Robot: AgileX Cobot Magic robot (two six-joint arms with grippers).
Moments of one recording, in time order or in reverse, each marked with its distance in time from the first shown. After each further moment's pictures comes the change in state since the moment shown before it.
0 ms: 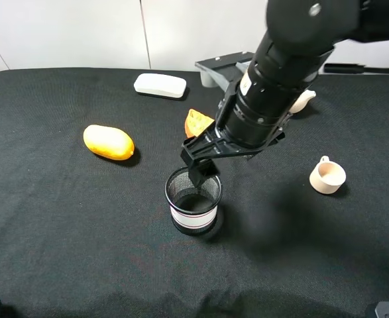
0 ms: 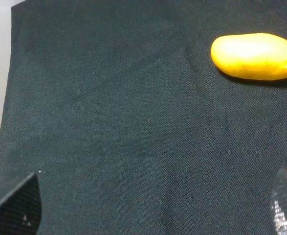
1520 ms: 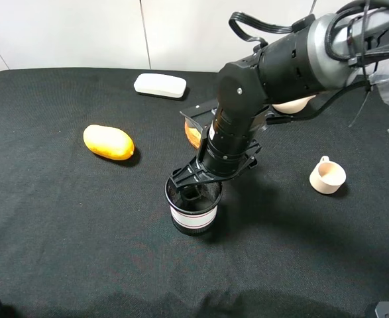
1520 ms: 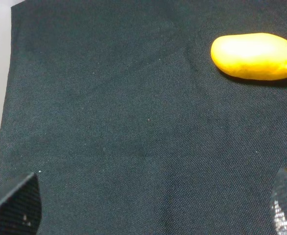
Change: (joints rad) left arm 0.000 0.000 0.000 0.000 -0.001 0.000; right arm 0.000 0.284 -0.002 -0.009 -0.199 0.004
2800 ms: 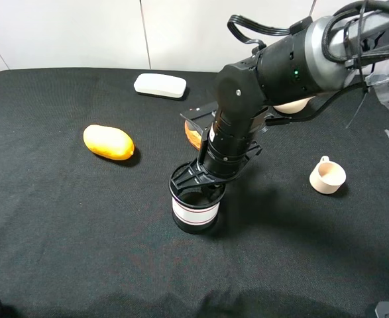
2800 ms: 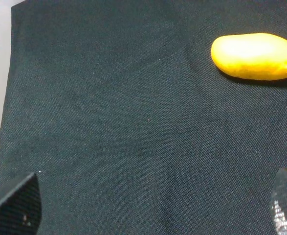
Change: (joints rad) left arm 0.000 0.000 0.000 0.000 0.000 0.000; right arm 0.000 0.003 0.000 0.001 0.017 0.001
